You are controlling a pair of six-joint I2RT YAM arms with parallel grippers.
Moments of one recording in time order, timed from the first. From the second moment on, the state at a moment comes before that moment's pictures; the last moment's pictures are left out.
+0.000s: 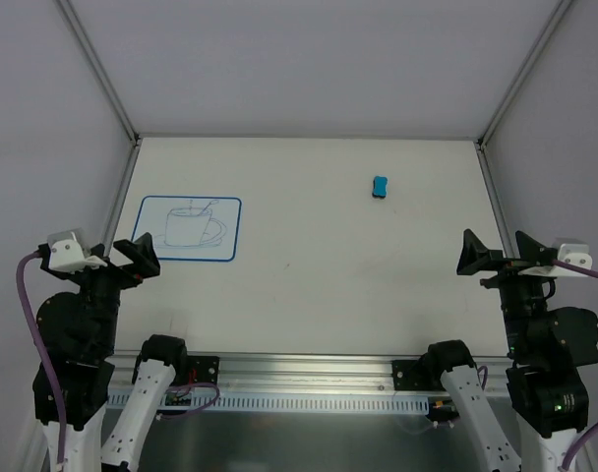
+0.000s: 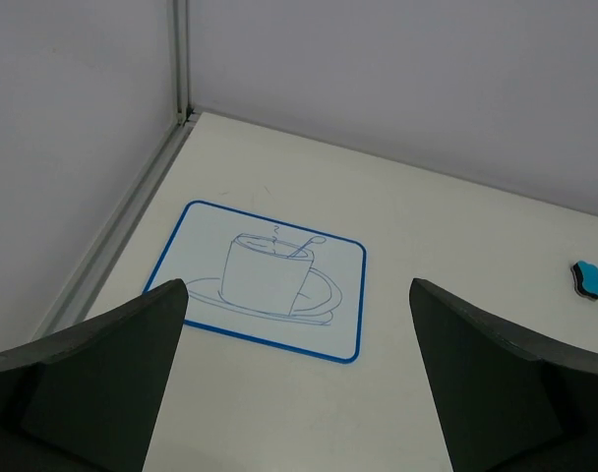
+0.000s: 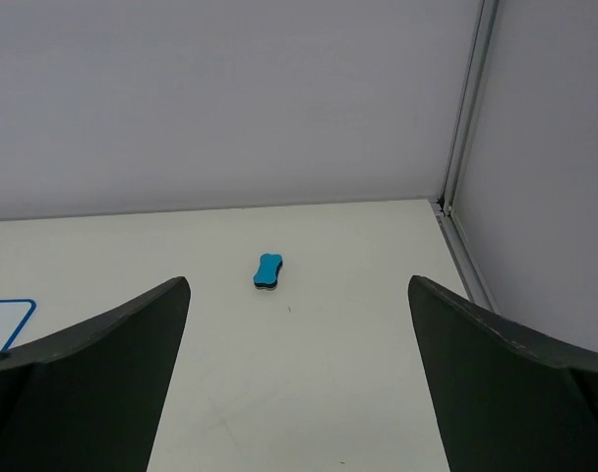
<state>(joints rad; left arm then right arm) -0.14 0.29 1.05 -0.76 -0.29 -0.19 0.20 0.27 1.02 -0.58 0.18 0.03</state>
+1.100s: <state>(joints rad) -0.29 1.61 1.10 -0.62 0.04 -0.55 0.20 0.49 0.77 -0.58 -0.12 0.23</state>
